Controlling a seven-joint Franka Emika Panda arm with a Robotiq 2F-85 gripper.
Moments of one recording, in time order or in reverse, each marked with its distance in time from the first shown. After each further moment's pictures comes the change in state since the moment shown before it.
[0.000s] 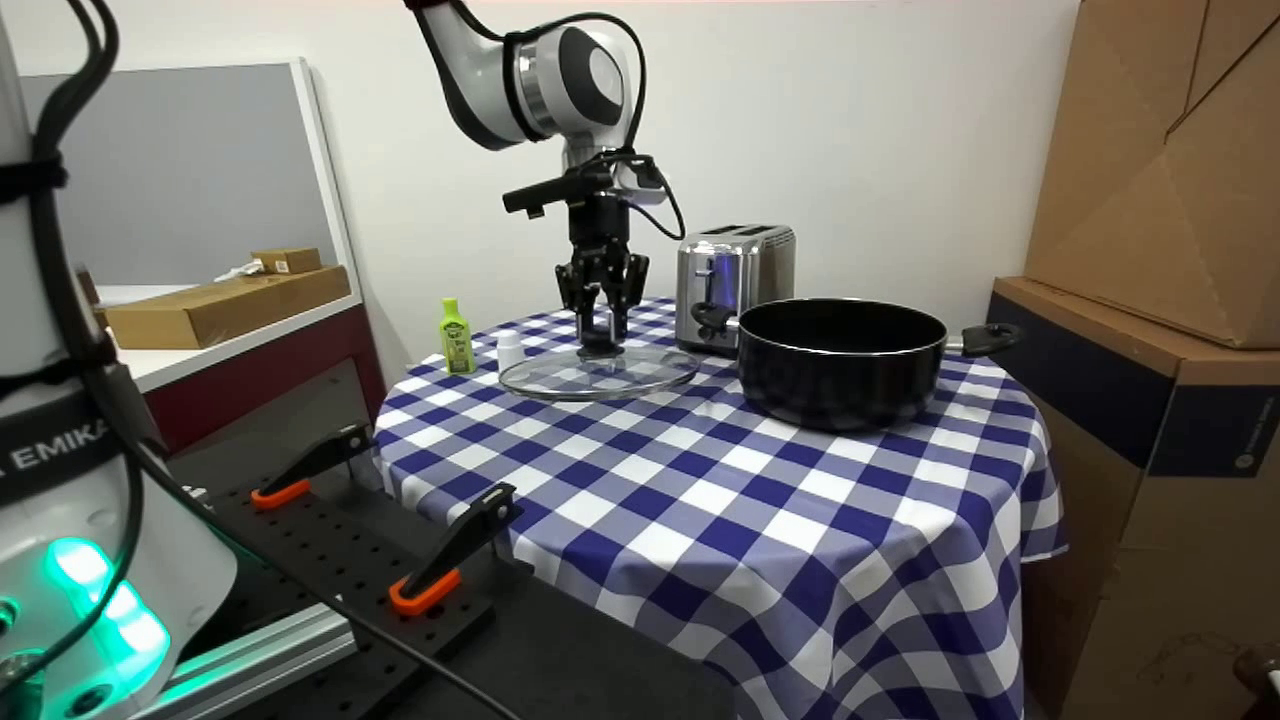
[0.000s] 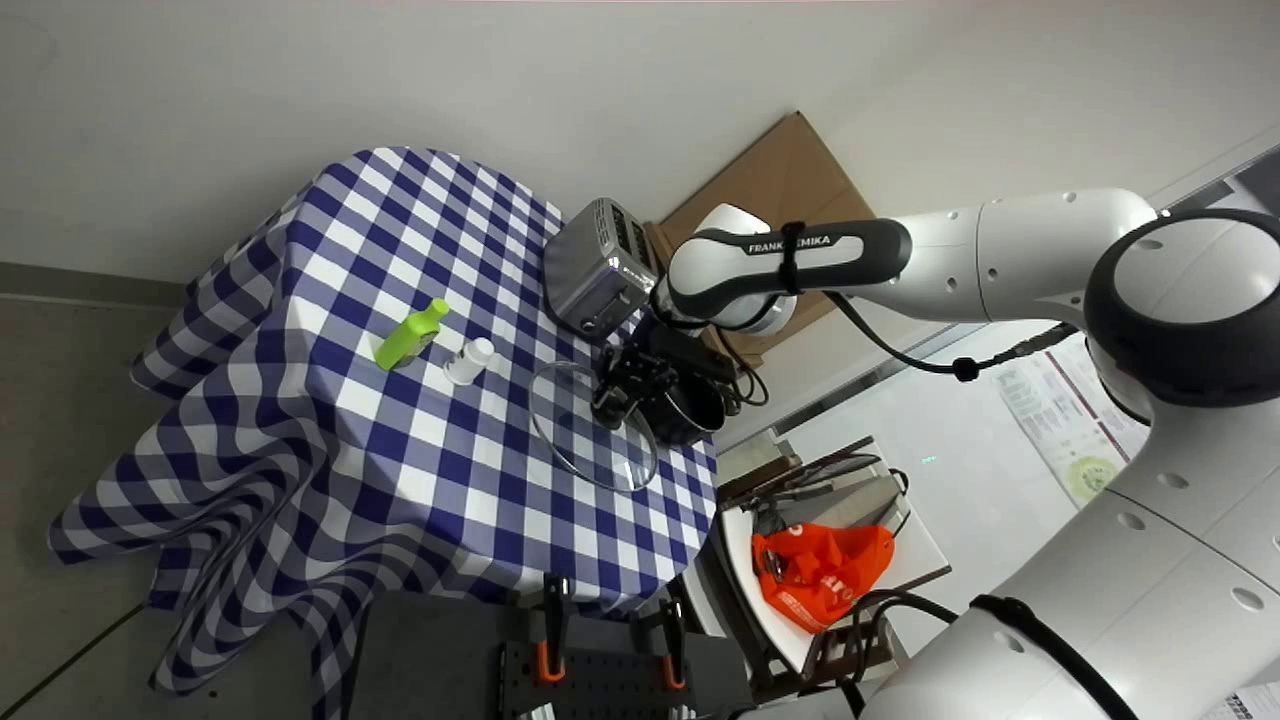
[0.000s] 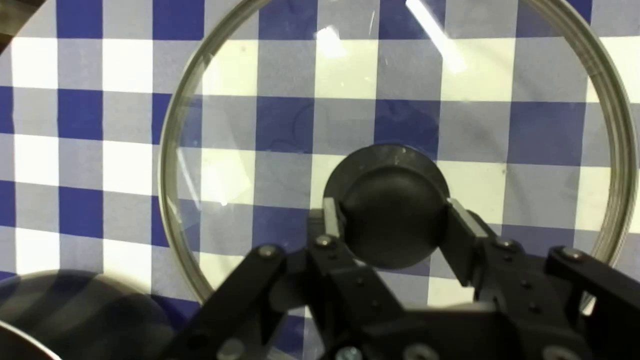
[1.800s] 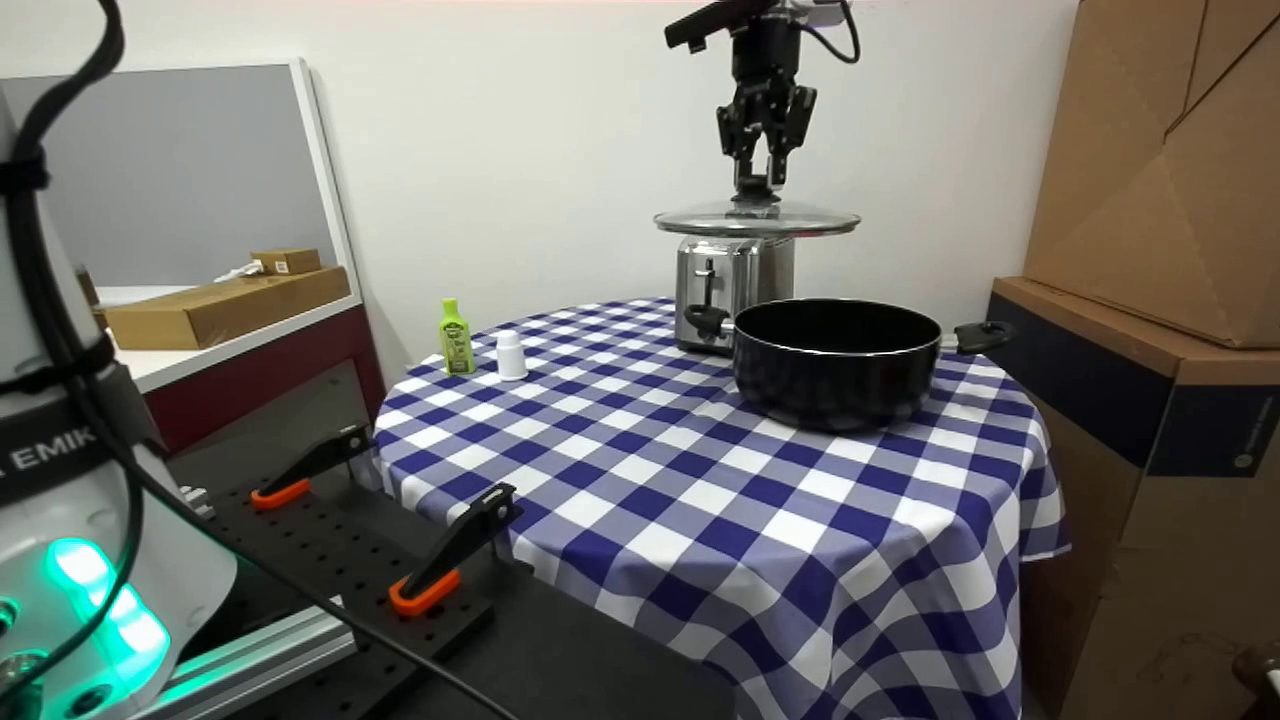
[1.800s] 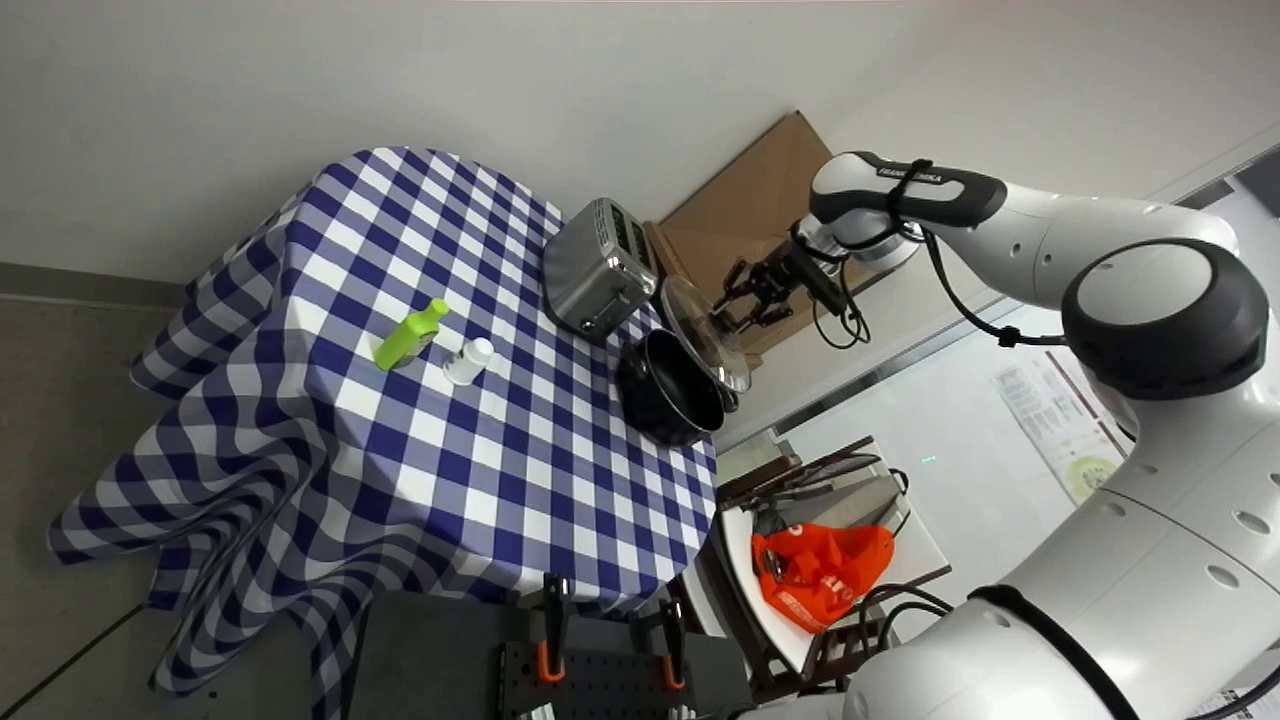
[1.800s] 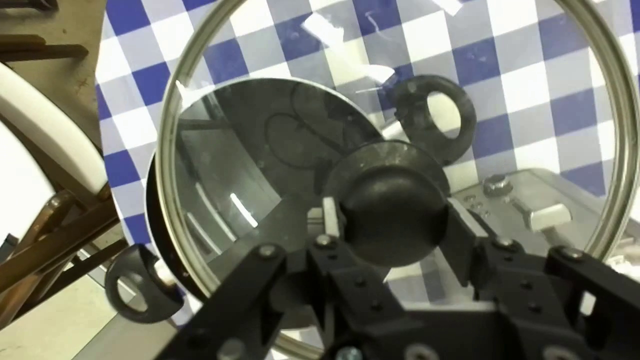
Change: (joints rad) arm -0.184 0.023 -0.083 0.522 0.169 -0.299 -0.067
